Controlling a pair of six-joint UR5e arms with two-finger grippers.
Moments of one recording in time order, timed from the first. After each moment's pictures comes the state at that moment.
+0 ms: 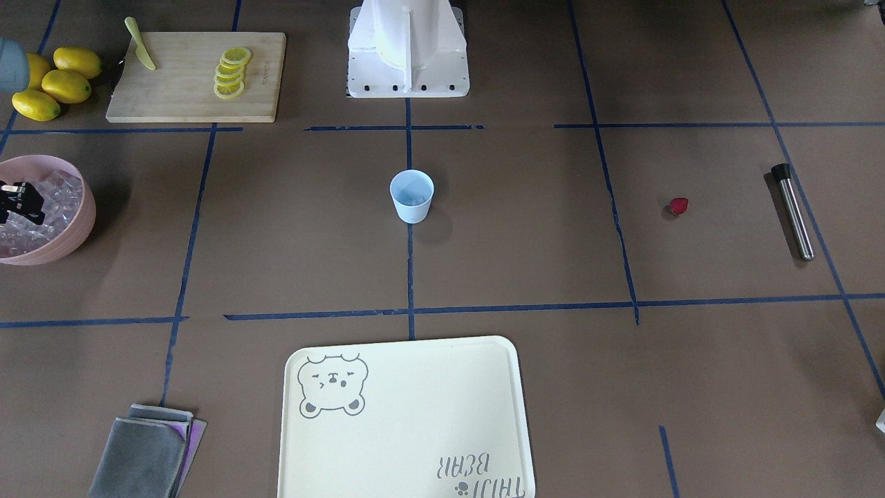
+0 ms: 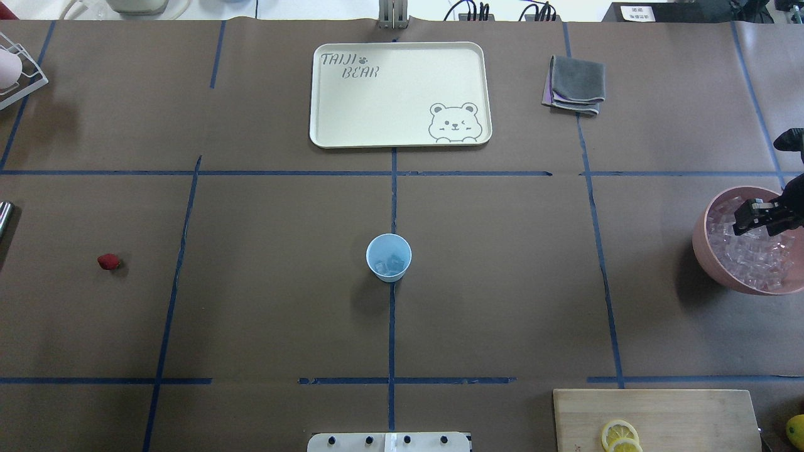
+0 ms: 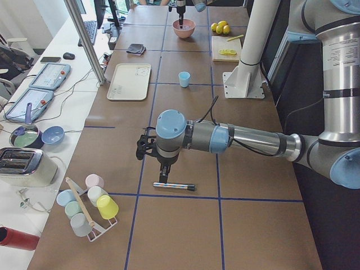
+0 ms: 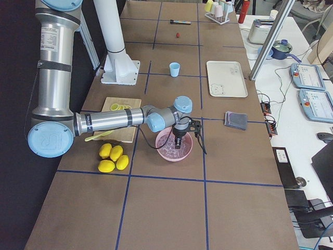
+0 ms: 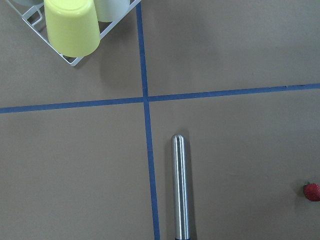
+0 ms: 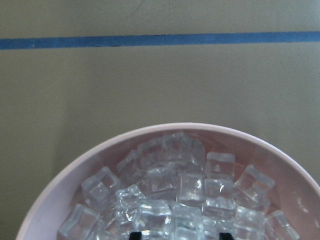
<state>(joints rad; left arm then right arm) -1.61 -1.42 -1.88 -1.57 -2.41 0.00 1.09 -1.68 1.77 -1.30 2.21 0.64</state>
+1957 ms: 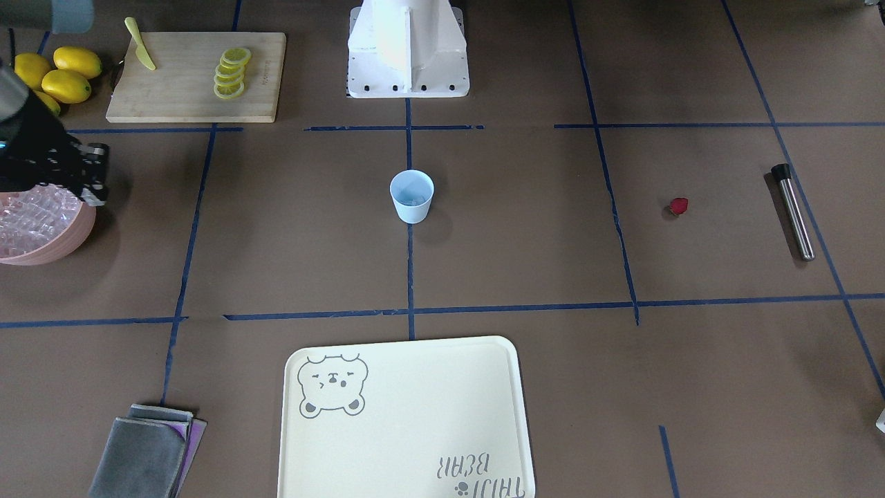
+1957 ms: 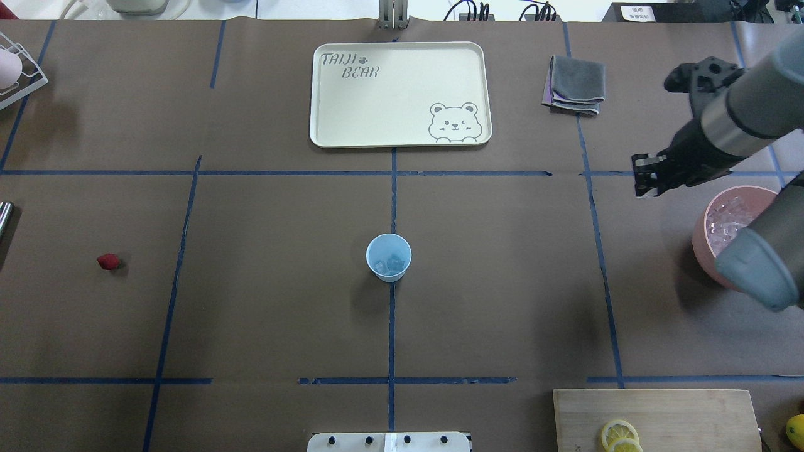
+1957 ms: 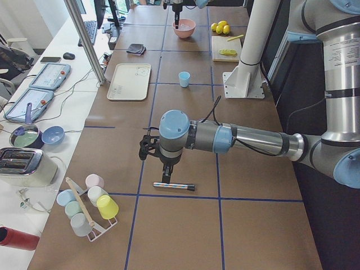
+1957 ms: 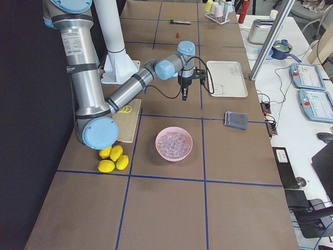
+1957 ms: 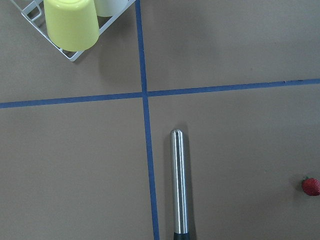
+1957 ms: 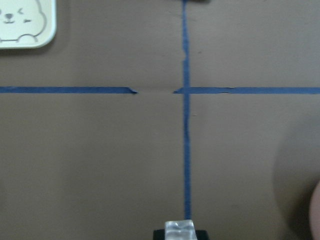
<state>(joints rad) -1.61 -1.40 -1.89 -1.57 -2.41 0.00 0.88 -1.30 2.07 -1.75 2.10 0.88</state>
